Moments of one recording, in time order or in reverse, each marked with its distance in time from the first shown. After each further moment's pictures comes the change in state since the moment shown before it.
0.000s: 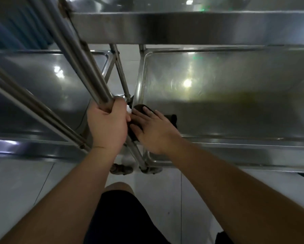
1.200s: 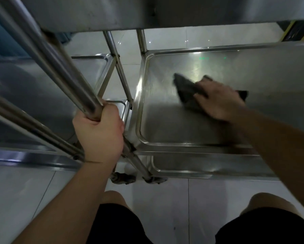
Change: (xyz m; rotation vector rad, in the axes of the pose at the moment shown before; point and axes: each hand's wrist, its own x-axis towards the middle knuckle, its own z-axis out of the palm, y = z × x) left_hand -0.004 0.005 0.013 0.000 0.100 0.160; right_hand -0.002 0.178 -0.083 -0.145 0.238 0.329
